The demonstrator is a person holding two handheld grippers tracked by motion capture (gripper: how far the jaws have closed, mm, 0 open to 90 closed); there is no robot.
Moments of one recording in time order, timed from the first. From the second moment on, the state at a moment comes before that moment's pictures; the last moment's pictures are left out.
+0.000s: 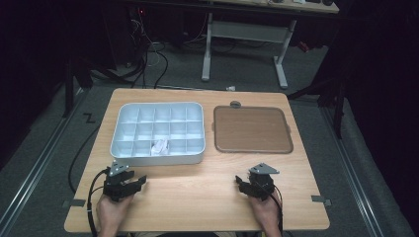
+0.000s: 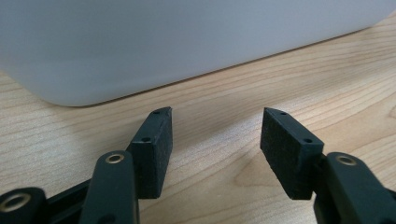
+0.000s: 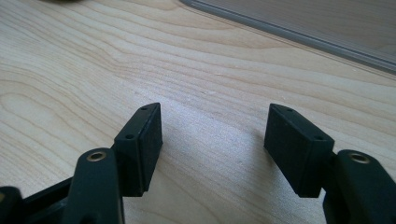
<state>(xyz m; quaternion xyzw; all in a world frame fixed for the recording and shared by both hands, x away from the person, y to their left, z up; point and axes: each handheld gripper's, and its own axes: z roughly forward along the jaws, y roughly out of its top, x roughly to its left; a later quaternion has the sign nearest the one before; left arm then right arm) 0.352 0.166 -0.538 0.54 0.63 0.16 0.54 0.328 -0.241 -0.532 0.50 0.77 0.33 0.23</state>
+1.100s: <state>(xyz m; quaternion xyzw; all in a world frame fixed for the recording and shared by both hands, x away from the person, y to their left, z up) 0.347 0.151 -0.548 0.56 0.59 0.21 0.54 0.328 -0.241 -0.532 0.50 0.77 0.33 0.23</state>
